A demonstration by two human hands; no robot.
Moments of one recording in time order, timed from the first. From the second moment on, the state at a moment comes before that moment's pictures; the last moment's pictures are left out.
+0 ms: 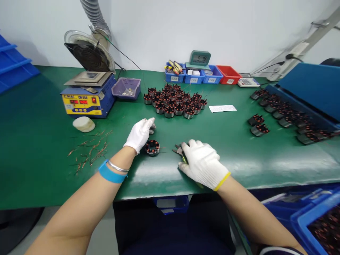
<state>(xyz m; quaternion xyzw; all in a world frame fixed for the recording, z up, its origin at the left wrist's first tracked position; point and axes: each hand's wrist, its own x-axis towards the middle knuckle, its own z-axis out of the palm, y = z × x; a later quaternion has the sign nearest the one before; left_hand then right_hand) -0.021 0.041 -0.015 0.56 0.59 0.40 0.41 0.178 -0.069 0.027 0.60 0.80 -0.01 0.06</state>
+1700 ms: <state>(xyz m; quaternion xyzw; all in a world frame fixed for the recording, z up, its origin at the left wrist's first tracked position) -0.005 0.019 -0.015 0.73 0.61 0.26 0.19 0.207 -0.077 -0.010 0.46 0.88 -0.04 -0.11</state>
